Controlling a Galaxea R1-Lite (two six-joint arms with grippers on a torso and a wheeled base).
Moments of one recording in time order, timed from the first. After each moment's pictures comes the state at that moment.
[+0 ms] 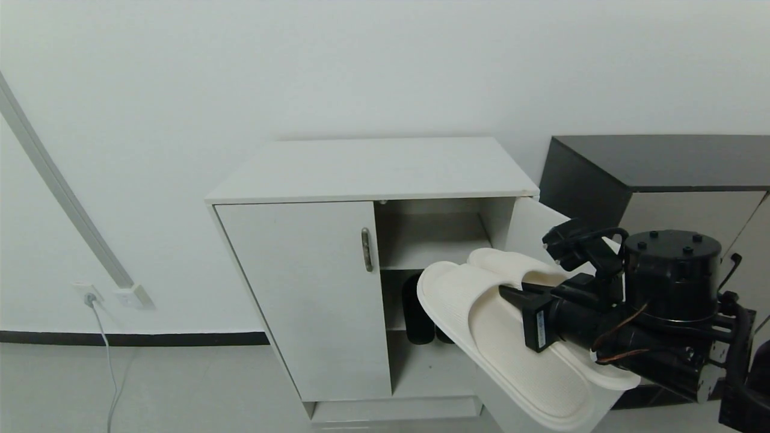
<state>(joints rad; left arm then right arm) 0.00 0.00 0.00 0.00 0.00 -0.01 0.69 1.63 -0.63 -0.73 -0.12 0.04</state>
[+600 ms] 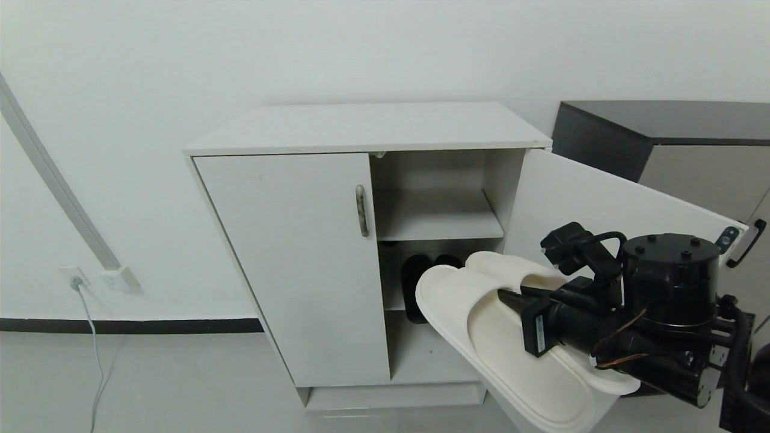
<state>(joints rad) 0.00 0.00 0.00 0.00 0.00 -0.01 0.70 1.63 -0.62 -0.73 -0.12 0.04</state>
